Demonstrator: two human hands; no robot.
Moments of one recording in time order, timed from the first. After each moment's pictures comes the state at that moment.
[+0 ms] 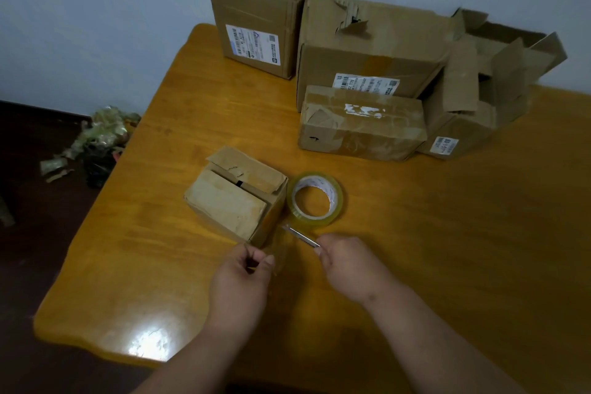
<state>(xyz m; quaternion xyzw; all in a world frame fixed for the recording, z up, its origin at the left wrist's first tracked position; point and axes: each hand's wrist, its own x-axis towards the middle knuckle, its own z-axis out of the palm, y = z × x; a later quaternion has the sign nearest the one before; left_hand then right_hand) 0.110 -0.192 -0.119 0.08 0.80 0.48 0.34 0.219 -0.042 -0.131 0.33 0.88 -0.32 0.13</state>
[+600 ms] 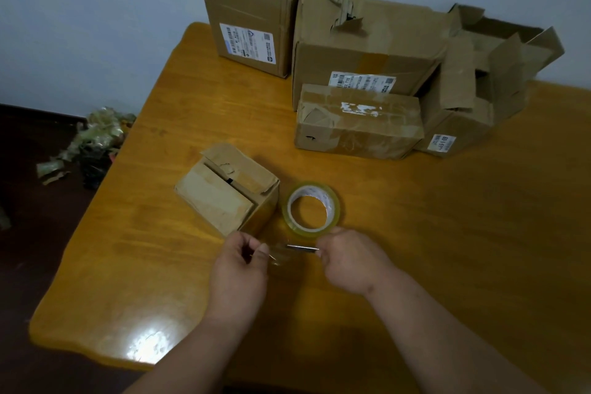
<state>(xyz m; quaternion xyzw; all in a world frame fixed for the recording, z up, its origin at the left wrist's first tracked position) 0.105 -0.181 -0.110 0.10 0.80 0.49 0.33 0.213 -0.028 -0.124 0.29 0.90 -0.23 0.22</state>
